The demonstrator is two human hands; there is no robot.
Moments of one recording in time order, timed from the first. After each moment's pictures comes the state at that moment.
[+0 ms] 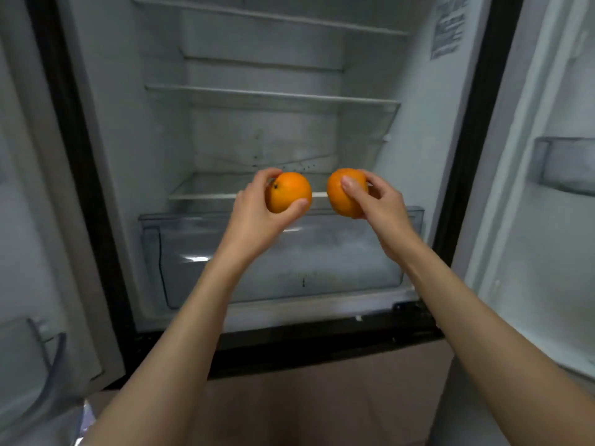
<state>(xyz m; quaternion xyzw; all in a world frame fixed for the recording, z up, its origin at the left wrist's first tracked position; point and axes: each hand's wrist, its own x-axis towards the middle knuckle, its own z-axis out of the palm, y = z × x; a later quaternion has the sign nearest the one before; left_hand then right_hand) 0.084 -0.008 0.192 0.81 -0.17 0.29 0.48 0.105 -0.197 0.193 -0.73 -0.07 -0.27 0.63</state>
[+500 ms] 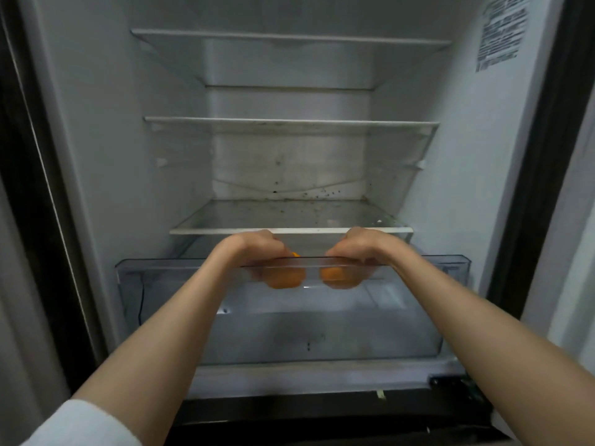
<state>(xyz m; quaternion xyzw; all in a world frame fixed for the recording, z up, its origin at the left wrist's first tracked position) 0.204 -0.005 0.214 0.97 -0.05 -0.07 0.25 0.207 -0.194 0.222 -0.97 -0.04 0.06 0.24</state>
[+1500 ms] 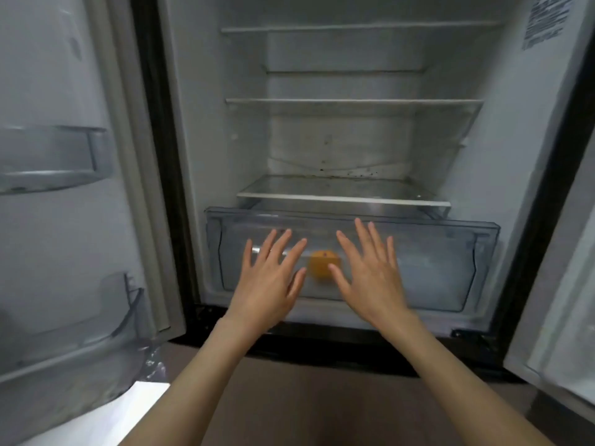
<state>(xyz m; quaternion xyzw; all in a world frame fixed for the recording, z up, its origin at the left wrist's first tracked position) 0.050 0.021 0.108 0.96 -0.07 0.28 0.02 0.092 -0.156 0.113 -0.91 -0.22 -0.32 0.12</state>
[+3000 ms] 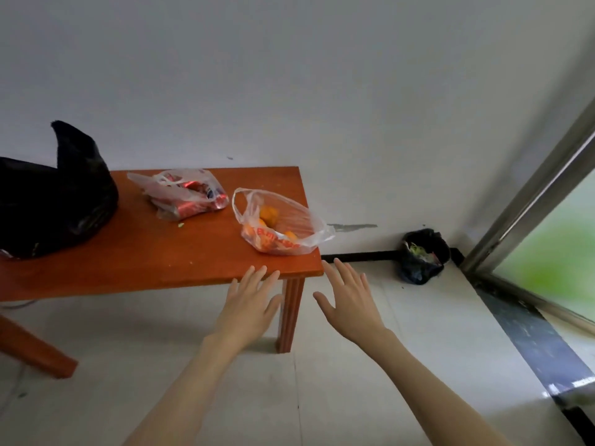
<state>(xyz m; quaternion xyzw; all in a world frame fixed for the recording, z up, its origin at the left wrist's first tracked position) -0.651 0.538 -0.097 0.73 0.66 0.06 0.14 -0.459 0.546 -0.084 -0.61 -0.77 0.13 0.12</state>
